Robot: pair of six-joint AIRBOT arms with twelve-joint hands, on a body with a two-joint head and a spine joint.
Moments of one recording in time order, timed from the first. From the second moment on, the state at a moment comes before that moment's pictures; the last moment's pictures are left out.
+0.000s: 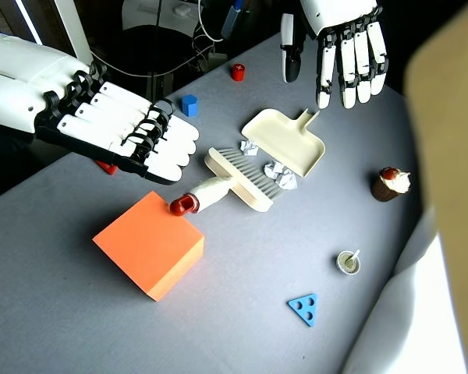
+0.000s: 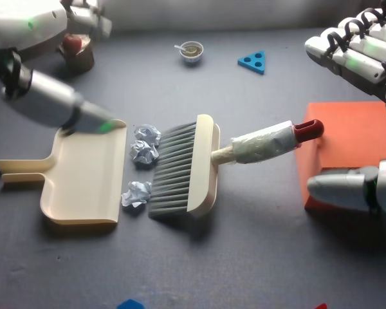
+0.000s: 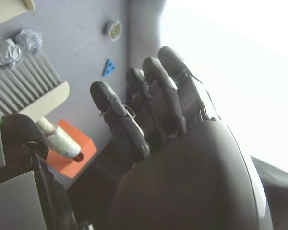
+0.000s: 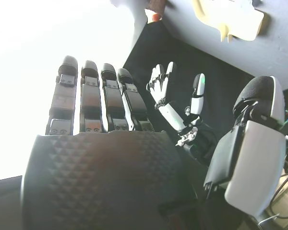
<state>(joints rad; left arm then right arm) 0.27 -0.73 0.88 -1.32 -0.21 2.57 -0.26 -0.56 0.46 -2.46 -0.63 1.21</state>
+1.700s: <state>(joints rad) 0.73 -0.77 0.93 -0.95 -0.44 1.98 -0.26 -0.56 0.46 -2.46 -0.63 1.21</state>
